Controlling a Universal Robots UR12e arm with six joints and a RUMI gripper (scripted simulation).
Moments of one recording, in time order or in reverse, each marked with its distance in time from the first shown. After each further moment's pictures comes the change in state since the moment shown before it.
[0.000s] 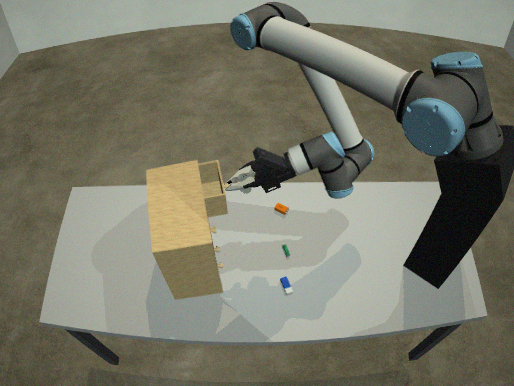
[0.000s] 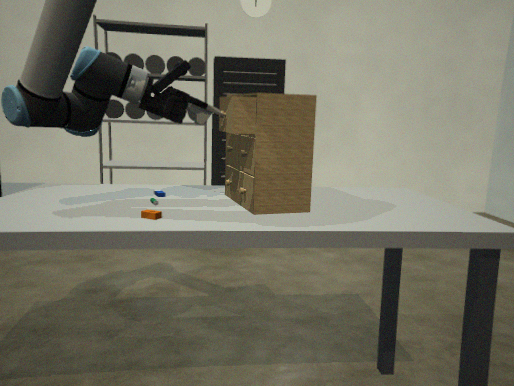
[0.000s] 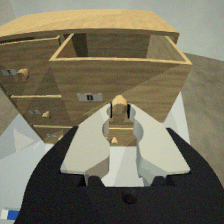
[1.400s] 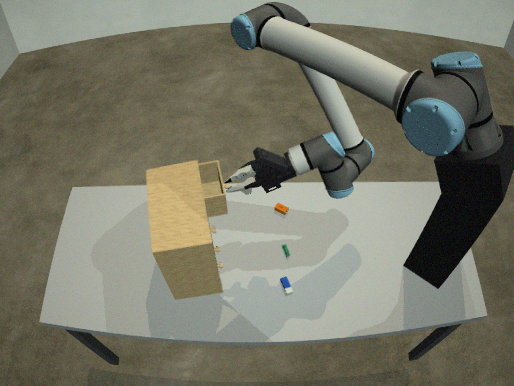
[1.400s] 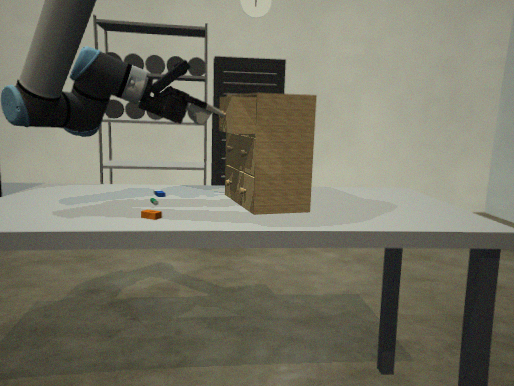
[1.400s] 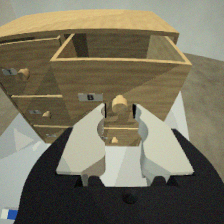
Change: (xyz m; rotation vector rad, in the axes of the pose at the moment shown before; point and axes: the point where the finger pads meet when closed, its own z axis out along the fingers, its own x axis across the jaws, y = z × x) arm 0.000 0.000 -0.001 0.001 0.000 -0.001
